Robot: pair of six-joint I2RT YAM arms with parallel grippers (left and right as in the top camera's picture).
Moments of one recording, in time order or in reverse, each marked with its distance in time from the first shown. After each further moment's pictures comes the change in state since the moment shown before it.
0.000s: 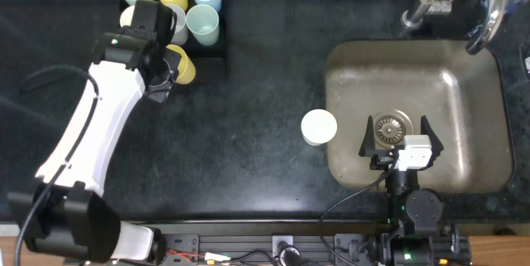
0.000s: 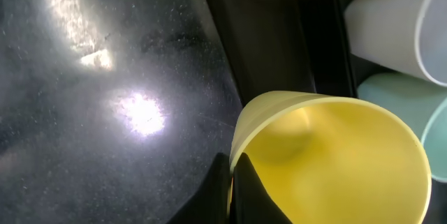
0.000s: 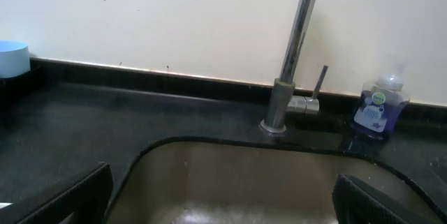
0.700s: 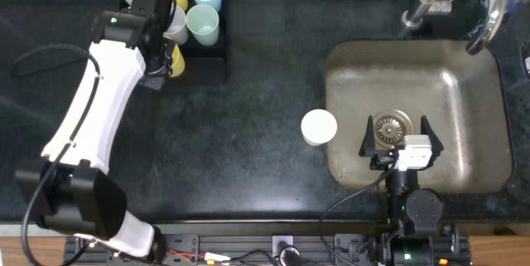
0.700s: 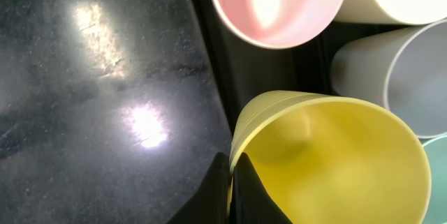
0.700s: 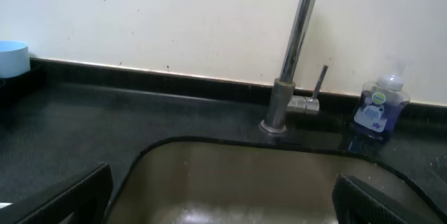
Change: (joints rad) left arm 0.014 0.112 0.183 -0.124 -0.082 -0.052; right arm 0.000 0.000 0.000 0.000 0.000 0.000
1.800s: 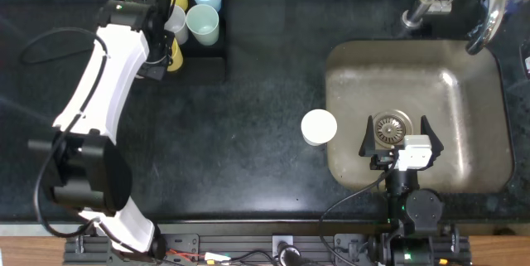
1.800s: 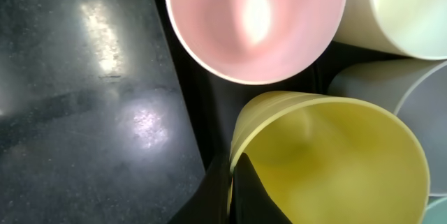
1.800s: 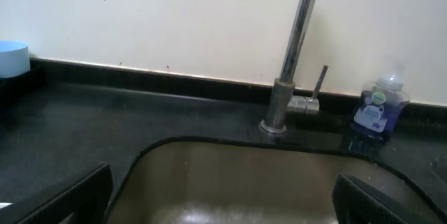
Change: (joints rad) left arm 0.028 0.134 0.056 0.042 -0.001 -0.007; right arm 0.000 0.000 0.000 -0.001 -0.001 0.000
